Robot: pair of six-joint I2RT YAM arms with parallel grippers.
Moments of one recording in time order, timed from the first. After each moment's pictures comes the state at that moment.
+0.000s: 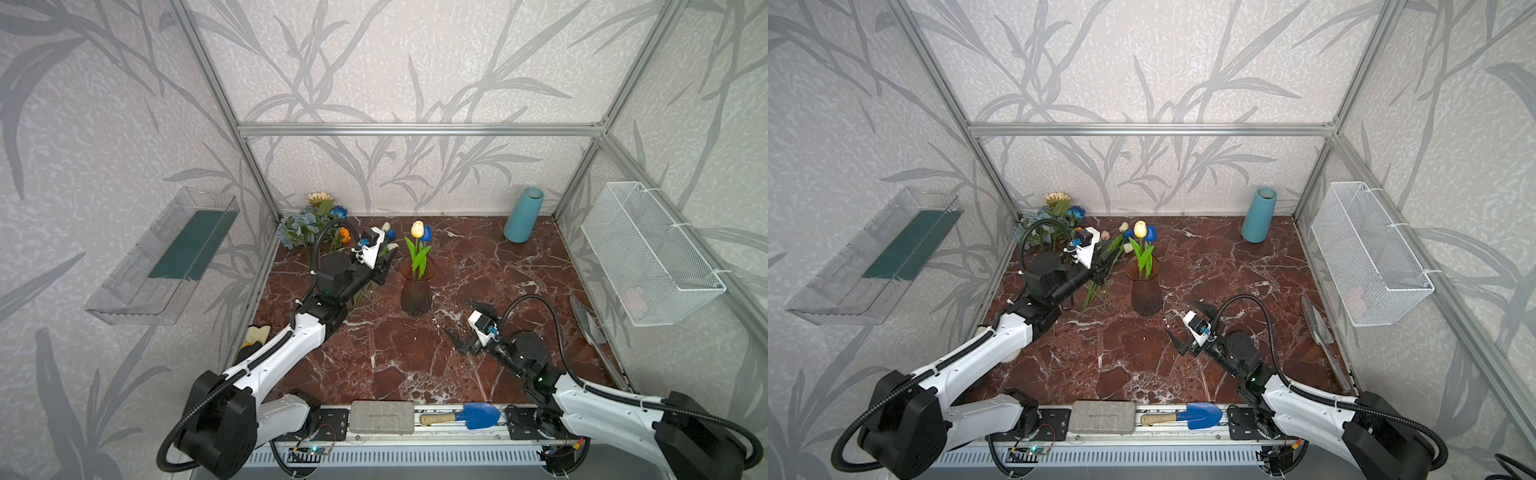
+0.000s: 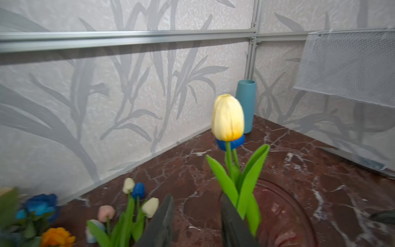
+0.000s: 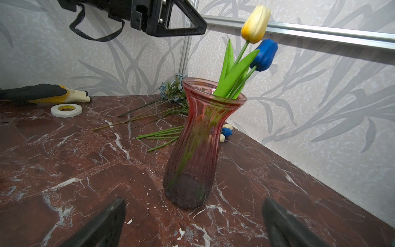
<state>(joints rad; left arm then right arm) -0.40 1.18 0.75 0.39 0.18 0.05 0.79 0.91 0.07 0.84 -0.02 -0.23</state>
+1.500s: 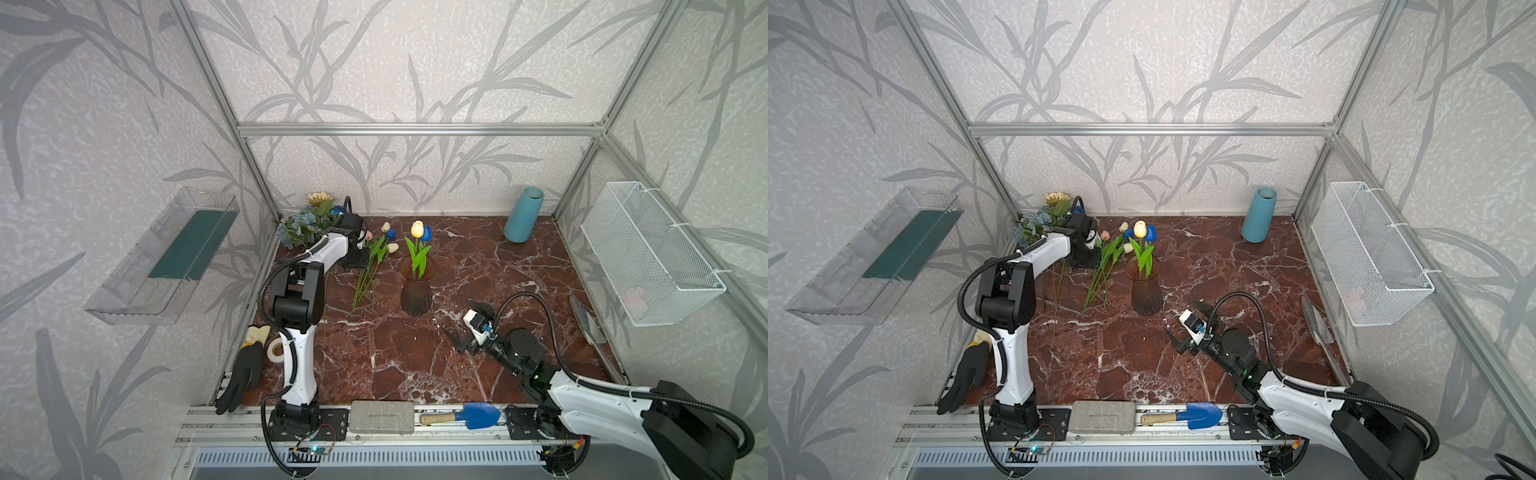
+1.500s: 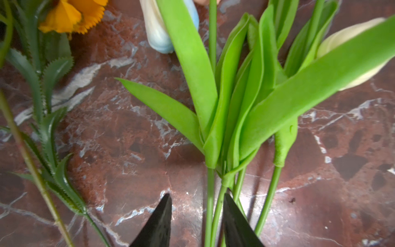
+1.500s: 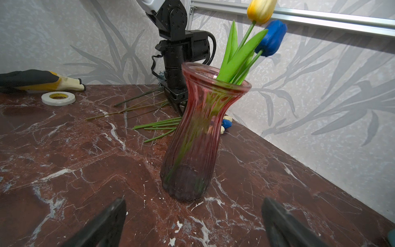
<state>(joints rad) -0.17 2.13 1.65 -0.71 0.00 -0.10 0.79 1.01 0.09 0.87 0.00 -0.25</state>
